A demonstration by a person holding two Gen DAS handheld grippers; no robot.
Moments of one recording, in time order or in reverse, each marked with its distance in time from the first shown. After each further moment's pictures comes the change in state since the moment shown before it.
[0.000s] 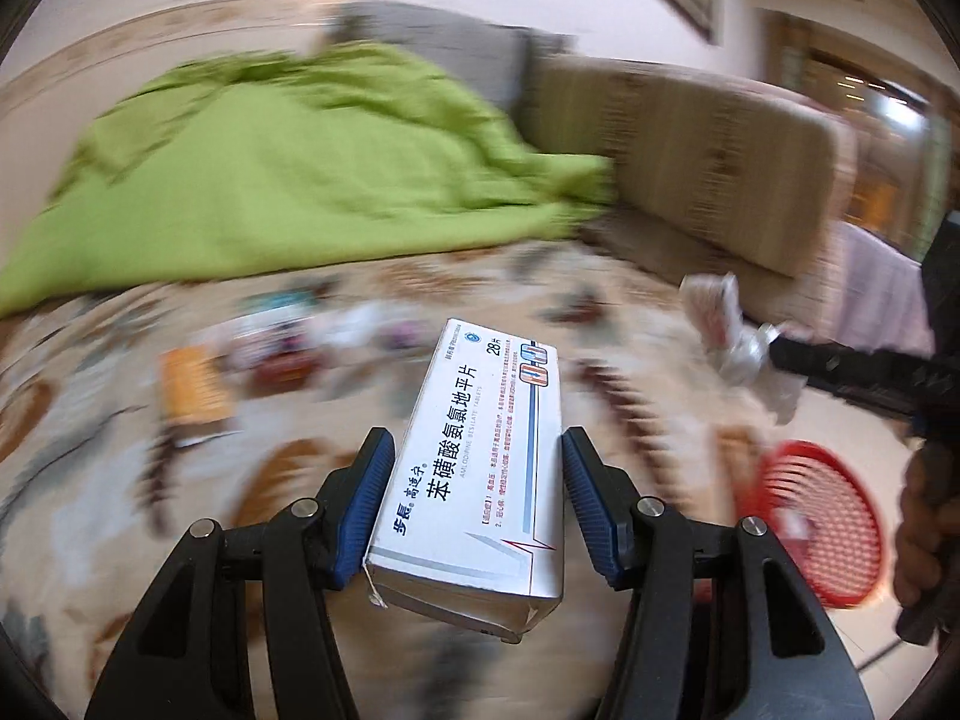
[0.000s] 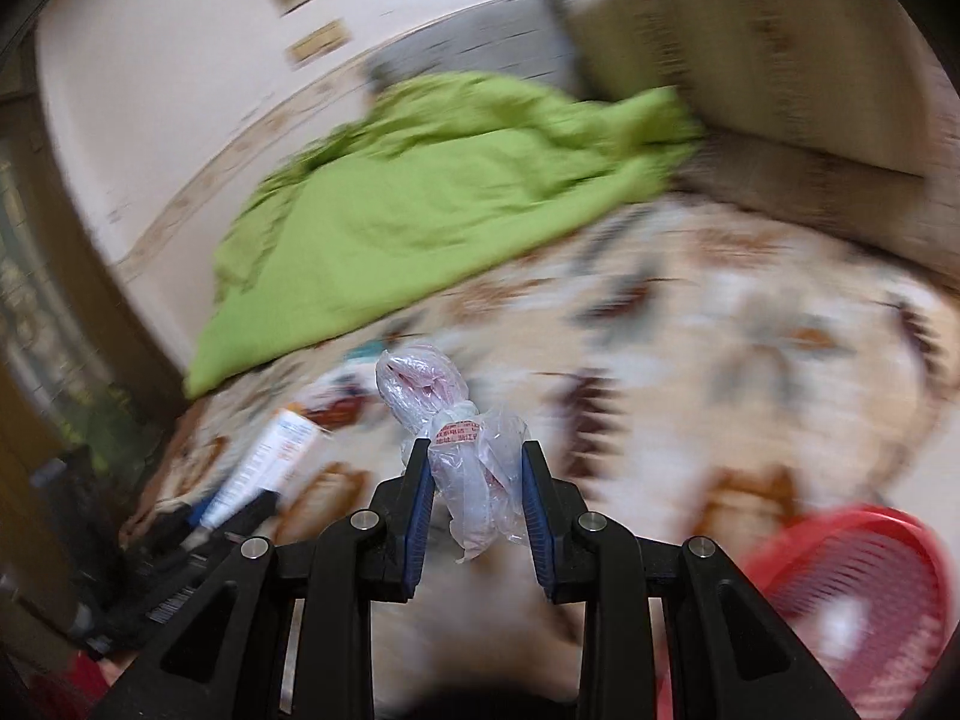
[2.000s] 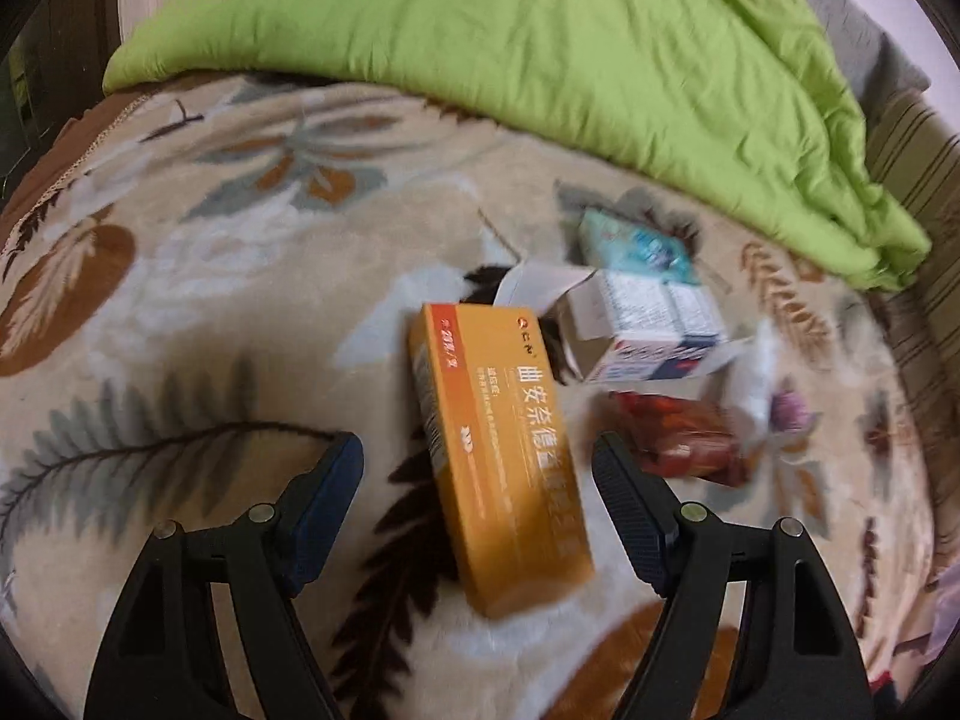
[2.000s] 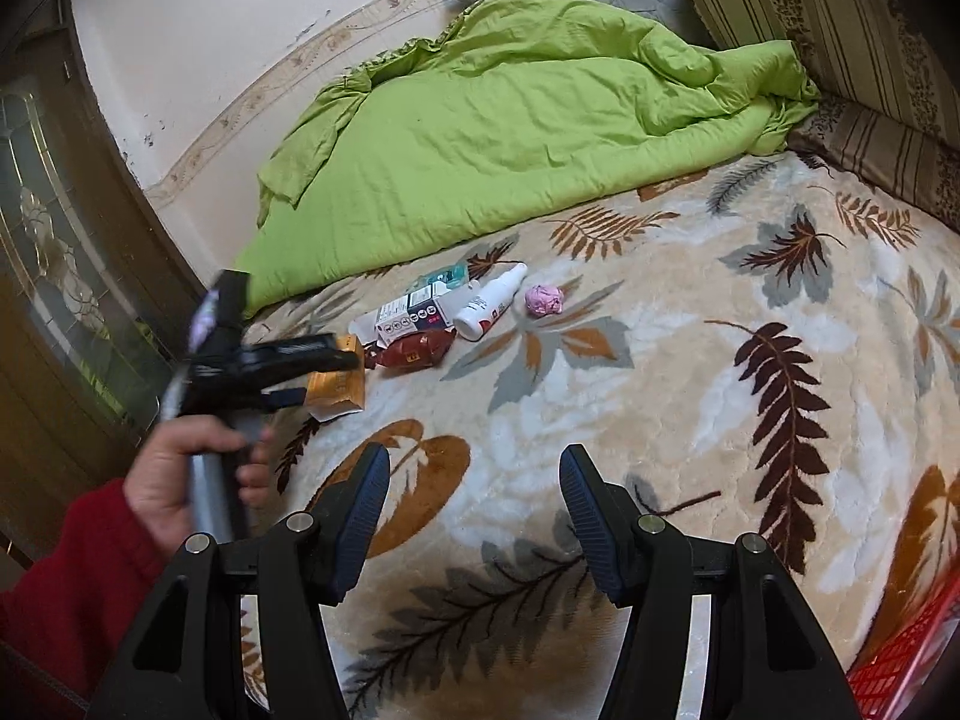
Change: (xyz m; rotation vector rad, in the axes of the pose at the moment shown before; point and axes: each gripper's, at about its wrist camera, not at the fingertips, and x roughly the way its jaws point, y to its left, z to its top) left arm 0.126 0.250 0.027 -0.512 0.325 0.425; right arm 0.123 0.098 -0.025 -0.107 0.130 0.150
